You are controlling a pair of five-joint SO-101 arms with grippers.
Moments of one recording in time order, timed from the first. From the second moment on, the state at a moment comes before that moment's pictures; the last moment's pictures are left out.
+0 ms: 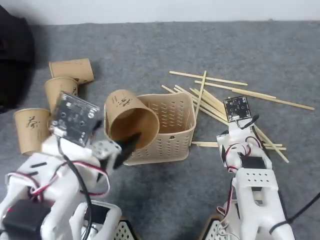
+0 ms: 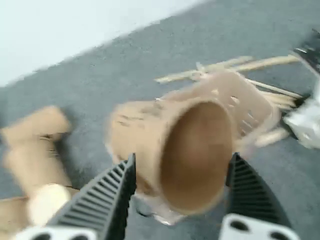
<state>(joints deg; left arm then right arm) 5.2 -60.7 13.9 94.2 -4.7 -1.2 -46.9 77.2 28.7 14.8</state>
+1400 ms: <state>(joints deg) -23.2 -9.2 -27.7 80.8 -15.8 -2.6 -46.9 78.2 28.7 15.2</state>
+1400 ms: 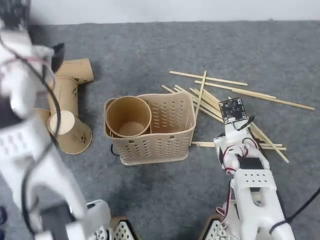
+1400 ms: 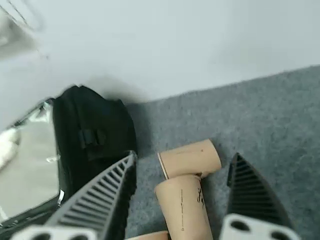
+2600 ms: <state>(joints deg) -28.5 59.6 -83.0 91.0 -2.9 -2.8 -46.9 78.2 28.7 15.2</state>
